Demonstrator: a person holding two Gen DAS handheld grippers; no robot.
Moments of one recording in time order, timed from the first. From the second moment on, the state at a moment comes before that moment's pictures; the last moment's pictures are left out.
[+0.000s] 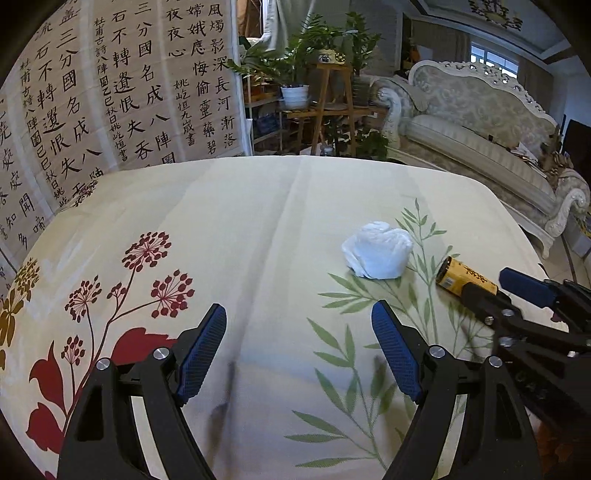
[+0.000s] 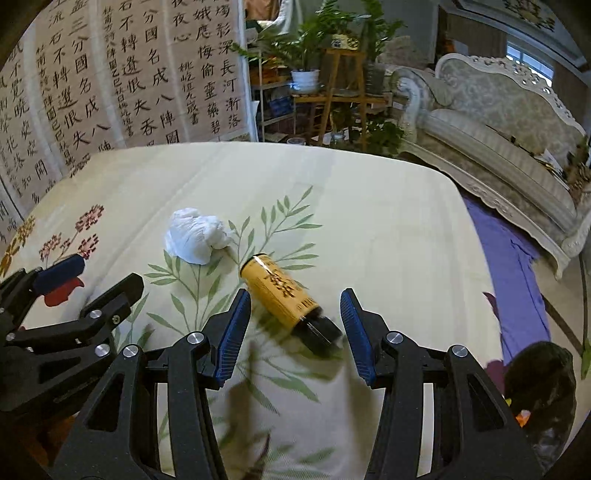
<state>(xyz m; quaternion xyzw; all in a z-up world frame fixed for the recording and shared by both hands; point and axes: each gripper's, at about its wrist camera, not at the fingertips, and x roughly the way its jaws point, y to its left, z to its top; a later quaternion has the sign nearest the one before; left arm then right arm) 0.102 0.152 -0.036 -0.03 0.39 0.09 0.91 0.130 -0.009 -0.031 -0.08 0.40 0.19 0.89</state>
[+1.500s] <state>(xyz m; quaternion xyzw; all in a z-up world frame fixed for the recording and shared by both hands) 0.125 0.092 -0.027 -0.01 0.39 0.00 0.92 0.123 -0.073 -0.026 -0.03 0.40 0.13 0.91</state>
